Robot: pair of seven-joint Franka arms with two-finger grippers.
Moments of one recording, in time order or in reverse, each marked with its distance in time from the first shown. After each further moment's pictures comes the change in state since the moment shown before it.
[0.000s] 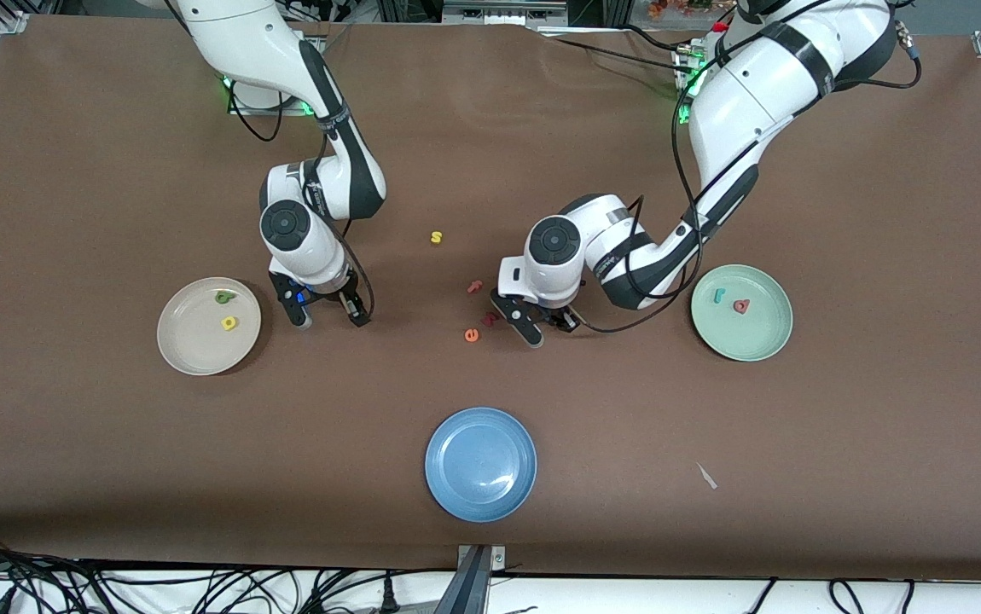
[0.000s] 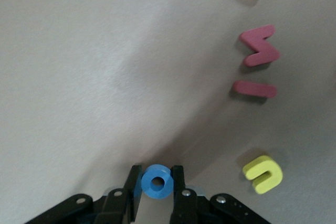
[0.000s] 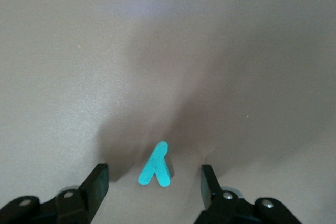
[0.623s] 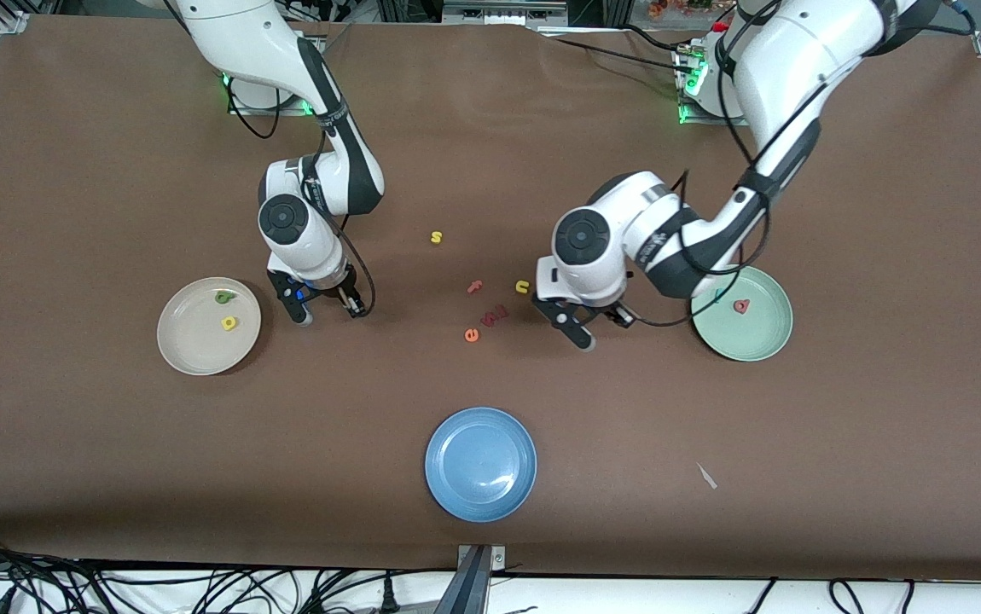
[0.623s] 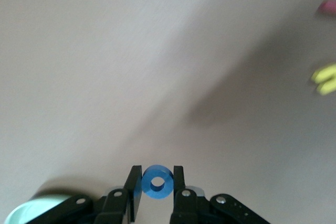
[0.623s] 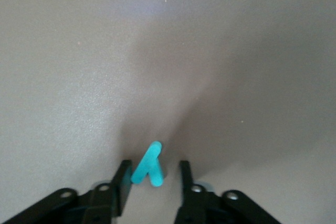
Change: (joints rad) left arm 0.148 -0.157 -0.079 0.013 0.000 -0.358 0.075; right arm 0.000 -0.022 0.001 -0.030 0.000 0.018 -0.062
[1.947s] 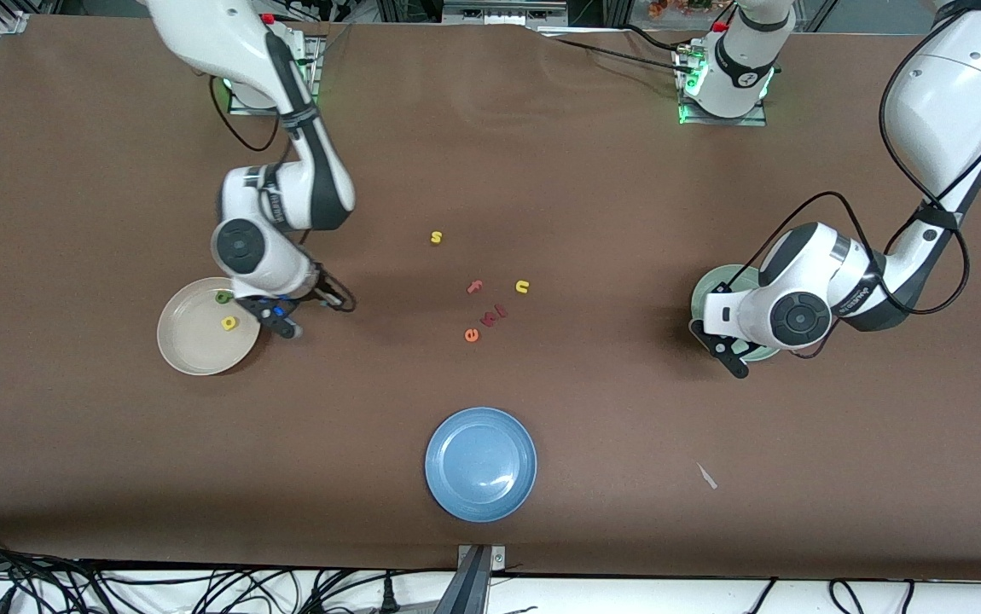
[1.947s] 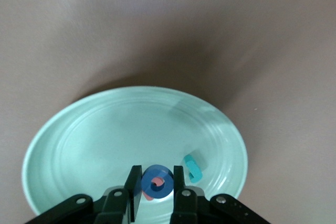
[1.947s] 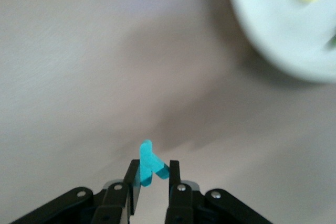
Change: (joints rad) left arm 0.518 0.017 -0.078 -0.242 -0.012 0.081 0.348; right arm -0.003 -0.034 -0.191 0.103 -0.004 -0.387 -0.598
